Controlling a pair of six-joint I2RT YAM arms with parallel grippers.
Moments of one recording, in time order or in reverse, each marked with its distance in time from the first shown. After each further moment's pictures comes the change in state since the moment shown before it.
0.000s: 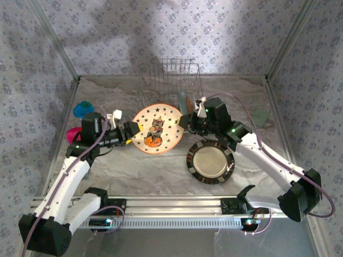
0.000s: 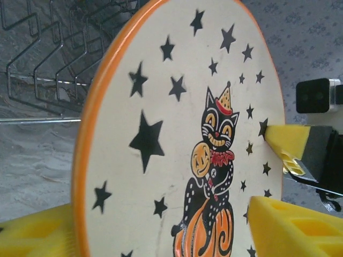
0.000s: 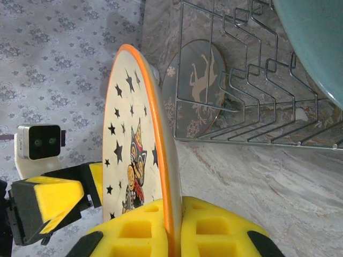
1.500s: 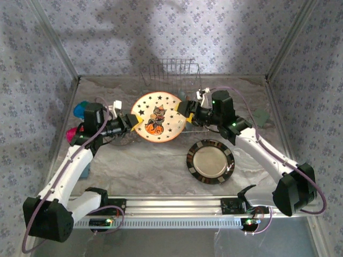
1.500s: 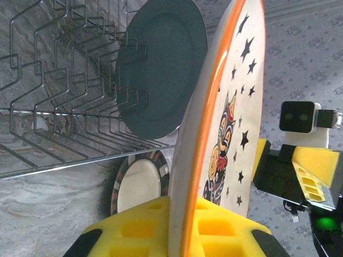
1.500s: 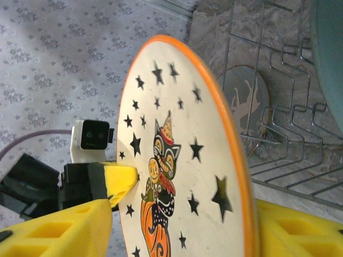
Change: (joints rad) left arm 0.013 0.144 0.068 0.159 0.006 -0.139; right arm -0.134 0.067 -0.018 0.243 -0.203 0.029
